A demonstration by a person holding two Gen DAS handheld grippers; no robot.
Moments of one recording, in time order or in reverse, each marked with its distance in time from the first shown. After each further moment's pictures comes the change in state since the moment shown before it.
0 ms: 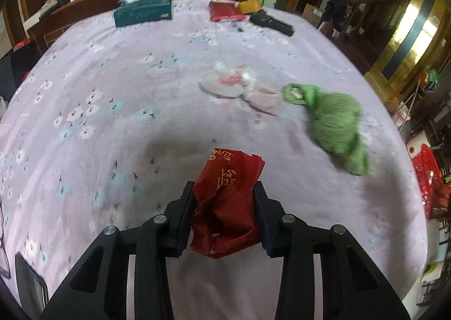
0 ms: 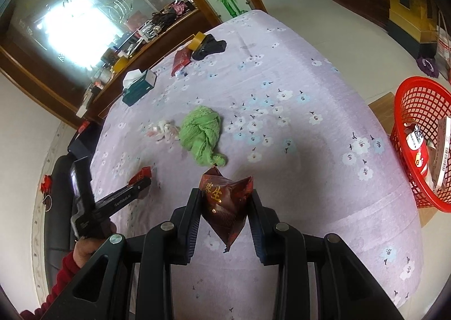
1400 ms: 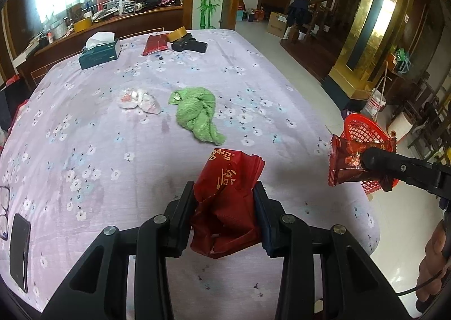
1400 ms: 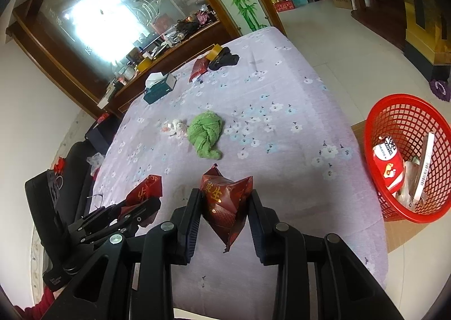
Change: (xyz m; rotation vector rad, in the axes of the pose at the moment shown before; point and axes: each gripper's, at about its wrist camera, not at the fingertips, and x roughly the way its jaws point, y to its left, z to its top) left arm -0.097 -0.161 -0.061 0.125 -0.084 -0.049; right arm -0.070 -0.040 -0.018 -0.097 -0.052 0.074
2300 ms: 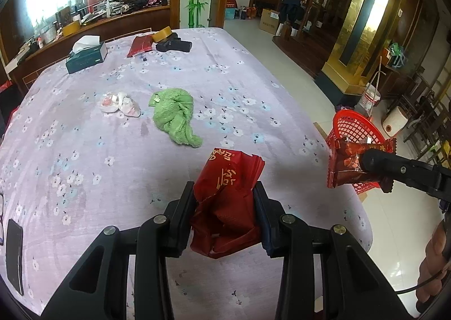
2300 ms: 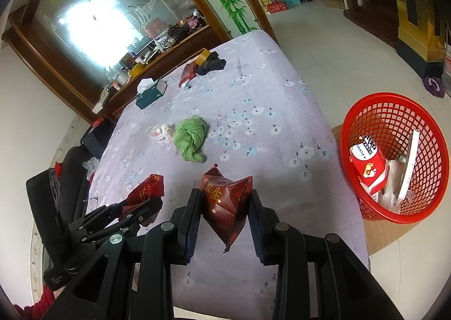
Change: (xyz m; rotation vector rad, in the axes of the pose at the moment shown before) left arm 0.011 -0.026 0.005 0.024 0.011 -0.023; right arm -0.017 -0.021 0.002 0.019 -0.005 -0.025
